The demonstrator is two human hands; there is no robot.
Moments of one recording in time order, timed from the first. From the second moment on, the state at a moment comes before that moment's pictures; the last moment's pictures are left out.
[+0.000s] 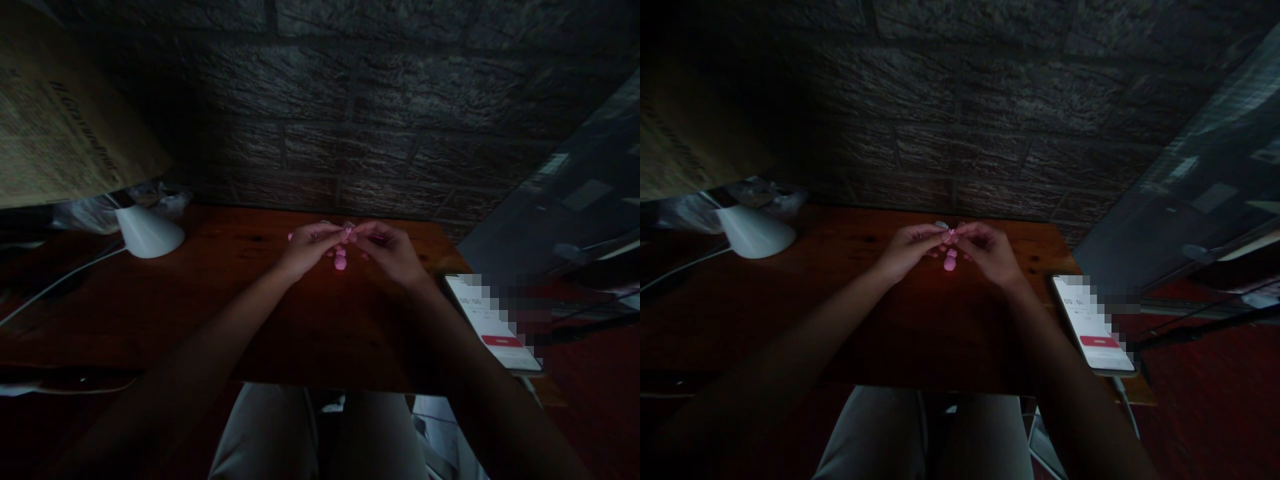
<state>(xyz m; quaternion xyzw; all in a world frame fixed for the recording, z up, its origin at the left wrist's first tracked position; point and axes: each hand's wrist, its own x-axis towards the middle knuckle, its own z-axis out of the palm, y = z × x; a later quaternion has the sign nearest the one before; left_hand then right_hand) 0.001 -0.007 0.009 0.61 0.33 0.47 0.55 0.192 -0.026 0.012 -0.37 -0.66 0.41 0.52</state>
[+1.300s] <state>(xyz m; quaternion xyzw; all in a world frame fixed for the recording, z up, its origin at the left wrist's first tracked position) 0.001 -0.008 0.010 0.59 0.34 0.46 0.57 0.196 -0.029 0.017 -0.39 -0.65 0.43 0.49</state>
